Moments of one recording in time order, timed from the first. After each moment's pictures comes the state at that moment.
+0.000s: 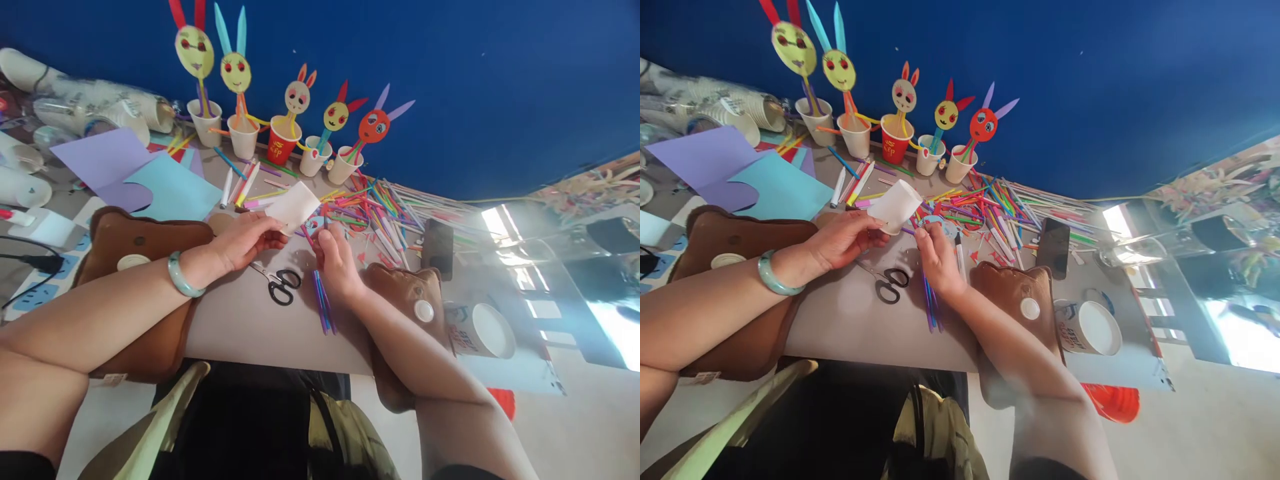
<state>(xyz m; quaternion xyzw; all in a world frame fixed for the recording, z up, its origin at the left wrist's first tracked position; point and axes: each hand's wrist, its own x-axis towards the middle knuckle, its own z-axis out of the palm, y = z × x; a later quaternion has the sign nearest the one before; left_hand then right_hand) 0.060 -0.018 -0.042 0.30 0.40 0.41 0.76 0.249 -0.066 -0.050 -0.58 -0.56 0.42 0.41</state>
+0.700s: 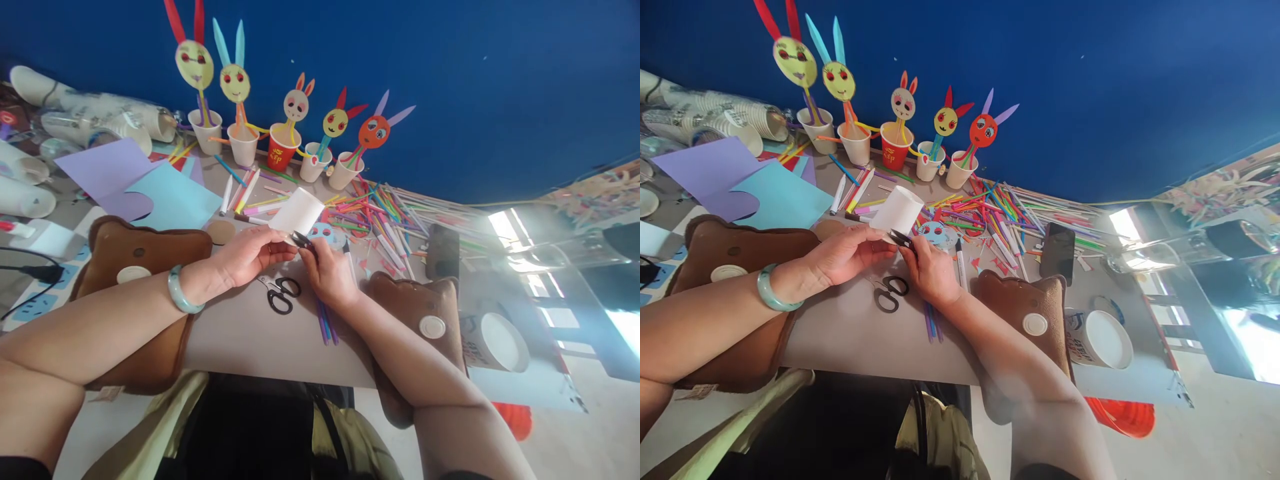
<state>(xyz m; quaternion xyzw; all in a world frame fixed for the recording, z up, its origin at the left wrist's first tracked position) 0.062 -0.030 -0.044 0.25 0.35 0.41 0.80 0.253 -0.063 -0.066 -0.54 -0.79 0.07 0.28</state>
